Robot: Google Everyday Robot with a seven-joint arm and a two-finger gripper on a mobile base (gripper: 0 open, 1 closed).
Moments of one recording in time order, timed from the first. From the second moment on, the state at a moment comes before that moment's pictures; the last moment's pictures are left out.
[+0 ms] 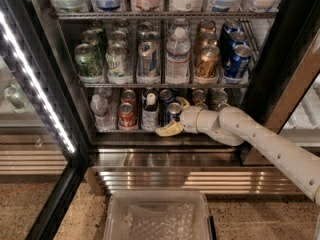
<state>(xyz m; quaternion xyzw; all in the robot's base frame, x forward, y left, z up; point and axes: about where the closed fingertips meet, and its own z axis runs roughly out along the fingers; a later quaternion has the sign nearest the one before) 0.702 -0.033 0.628 -0.43 0.67 0.26 0.54</state>
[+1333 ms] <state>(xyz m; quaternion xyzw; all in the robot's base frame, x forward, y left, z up) 0.703 -0.039 0.598 -0.40 0.70 0.27 0.53</state>
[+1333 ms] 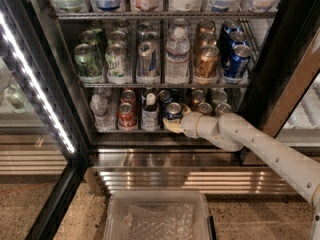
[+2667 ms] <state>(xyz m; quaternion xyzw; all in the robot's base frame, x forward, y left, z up) 0.706 -0.034 0.606 -0.41 0.69 0.27 0.53</state>
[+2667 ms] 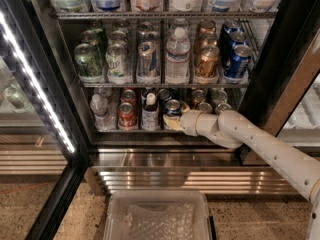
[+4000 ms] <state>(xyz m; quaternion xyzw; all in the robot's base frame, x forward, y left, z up) 0.709 -0.028 0.629 -0.43 0.67 0.29 0.54</state>
